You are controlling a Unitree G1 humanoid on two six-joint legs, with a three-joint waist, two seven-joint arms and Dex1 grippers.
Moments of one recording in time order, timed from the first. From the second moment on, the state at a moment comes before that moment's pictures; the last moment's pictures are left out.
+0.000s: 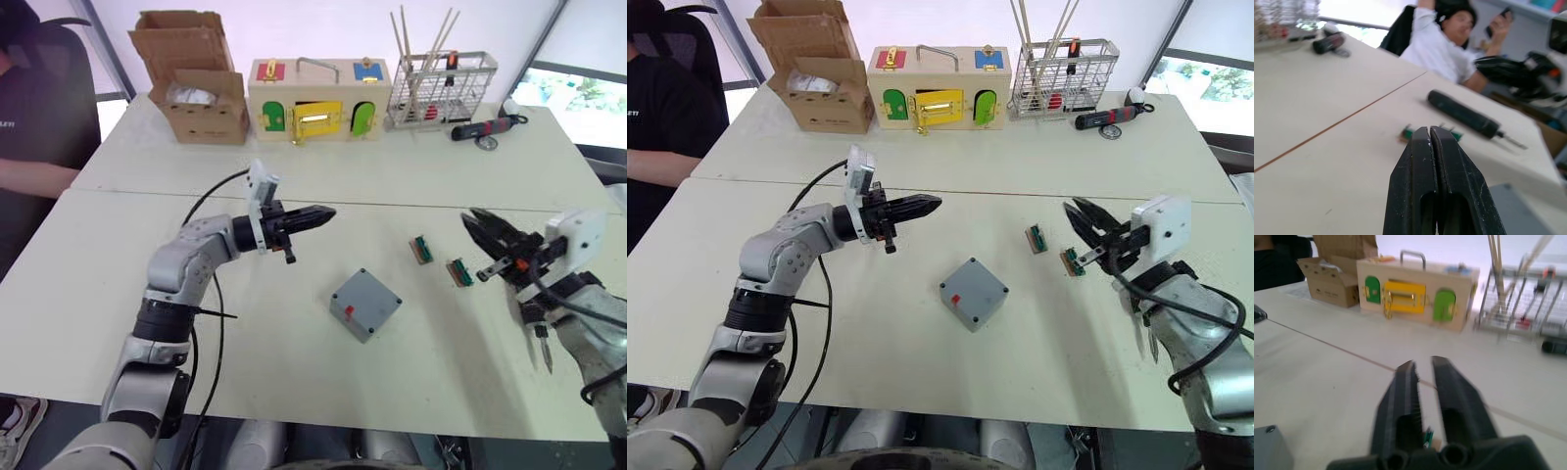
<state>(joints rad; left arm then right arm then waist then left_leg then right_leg) -0.62 0.33 -0.06 0.14 -0.52 0.54 -0.96 0.12 -0.77 -0.31 -0.51 0.67 0.36 0.40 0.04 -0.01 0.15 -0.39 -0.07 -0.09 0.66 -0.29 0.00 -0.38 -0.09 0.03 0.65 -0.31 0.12</state>
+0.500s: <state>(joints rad) -0.60 0.30 -0.27 0.31 -0.25 0.31 -1.03 0.38 -1.00 -0.34 -0.65 0.96 0.81 0.71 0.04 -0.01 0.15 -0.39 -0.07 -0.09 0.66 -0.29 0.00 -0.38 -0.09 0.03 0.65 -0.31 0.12</state>
